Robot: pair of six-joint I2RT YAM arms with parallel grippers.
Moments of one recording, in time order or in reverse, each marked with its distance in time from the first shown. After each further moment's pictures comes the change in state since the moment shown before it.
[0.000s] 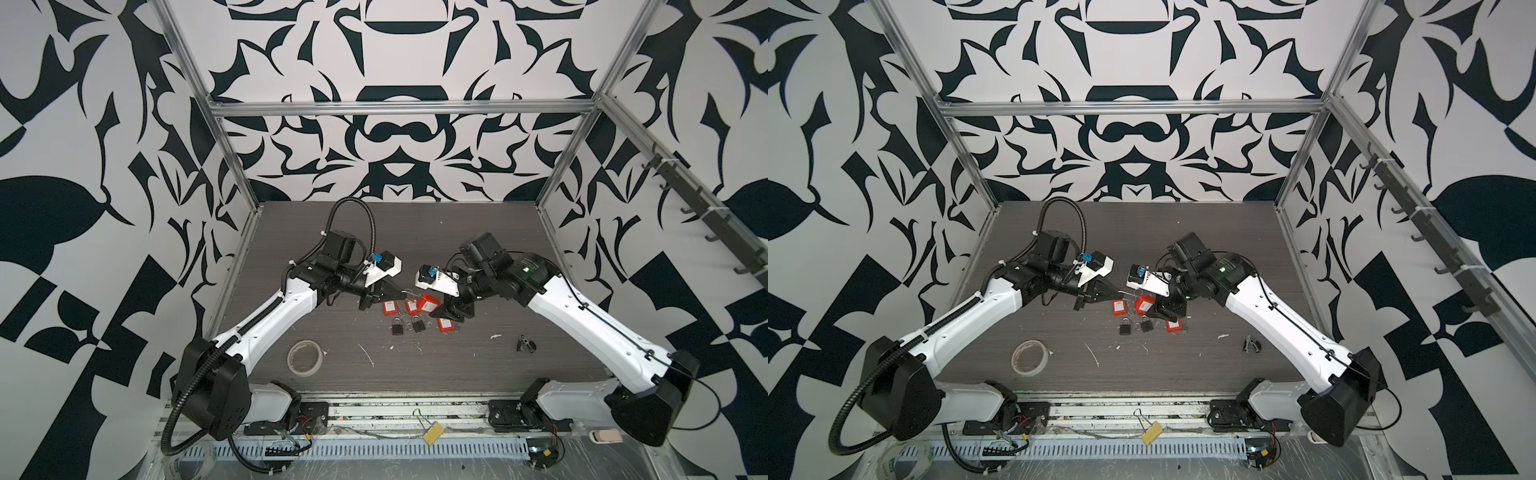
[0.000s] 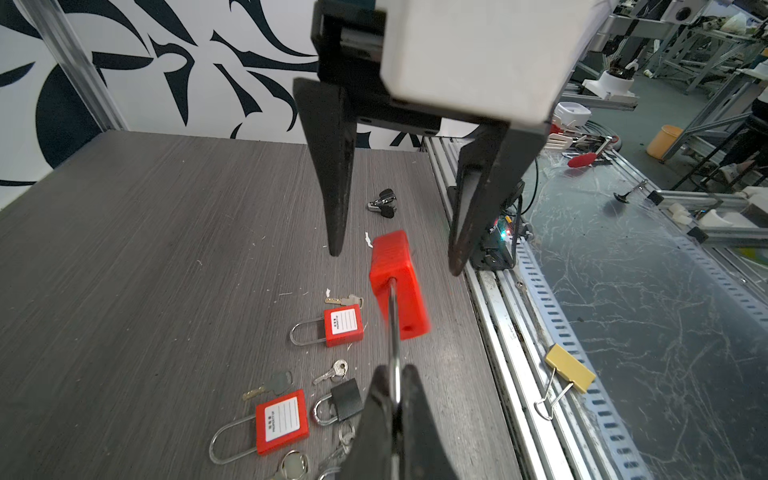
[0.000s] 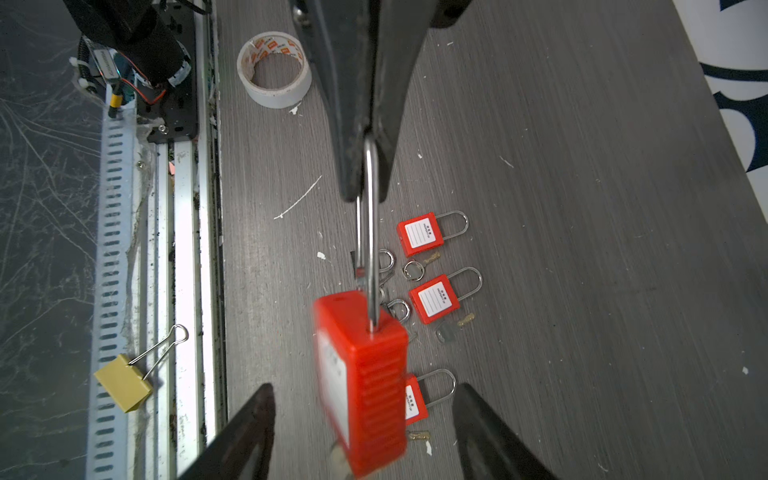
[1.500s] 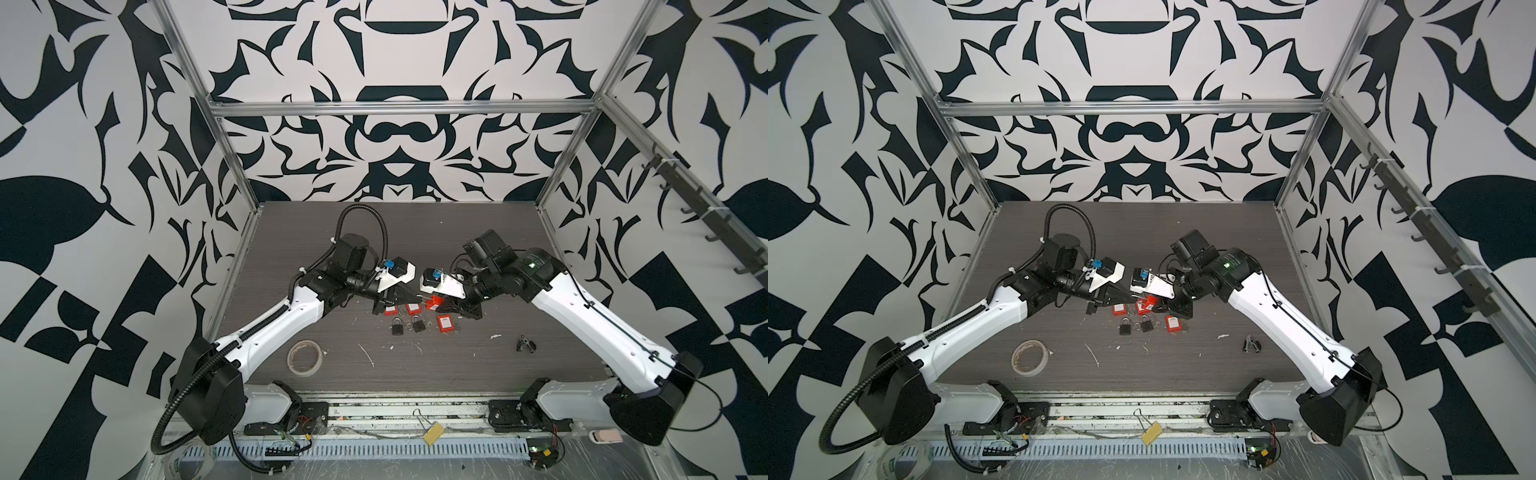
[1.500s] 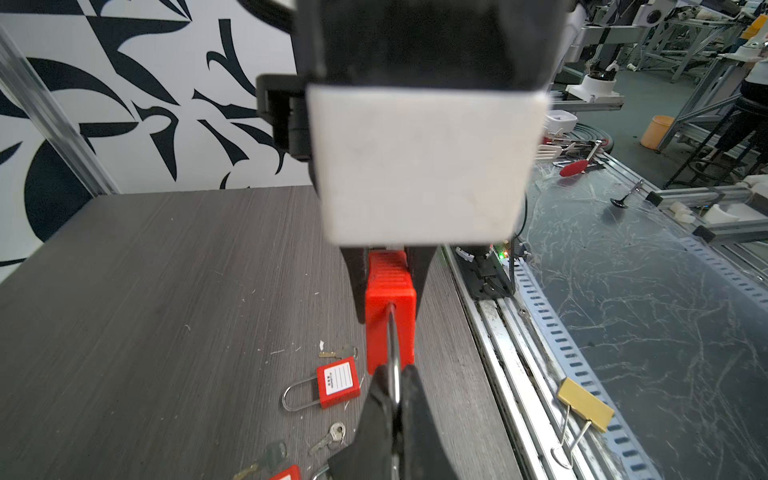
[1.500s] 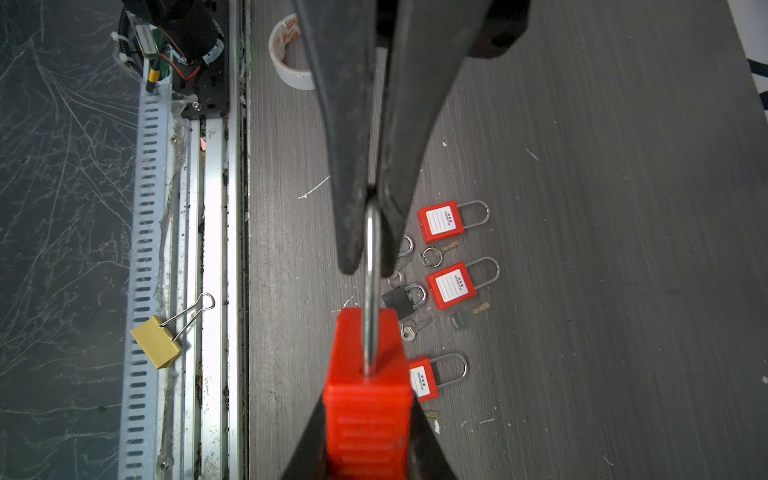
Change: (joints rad) left arm -0.130 -0.017 -0.042 0.251 -0.035 -0.135; right arm -0.008 0.003 0.055 -0.117 -0.029 -0.084
